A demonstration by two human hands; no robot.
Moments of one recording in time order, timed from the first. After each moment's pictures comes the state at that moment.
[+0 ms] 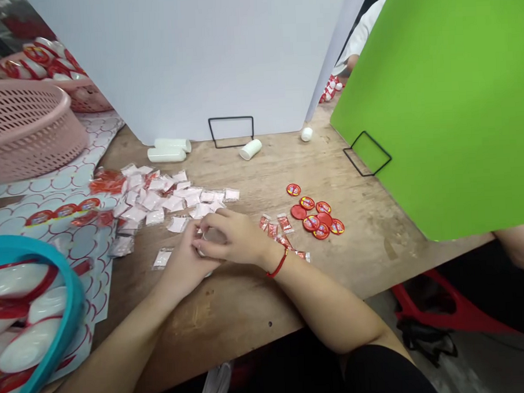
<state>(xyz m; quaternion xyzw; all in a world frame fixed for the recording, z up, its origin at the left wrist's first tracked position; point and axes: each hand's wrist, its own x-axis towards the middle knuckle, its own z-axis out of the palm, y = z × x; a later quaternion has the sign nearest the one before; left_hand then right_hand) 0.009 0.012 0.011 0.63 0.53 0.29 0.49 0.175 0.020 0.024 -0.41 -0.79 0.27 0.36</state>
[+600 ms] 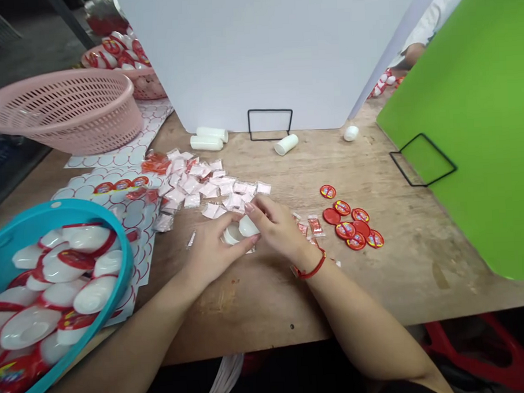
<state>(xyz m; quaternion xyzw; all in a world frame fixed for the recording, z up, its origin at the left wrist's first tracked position) 0.003 0.013 0.022 0.71 0.50 0.32 0.37 0.174 0.022 0.025 -0.49 -0.64 0.42 0.42</state>
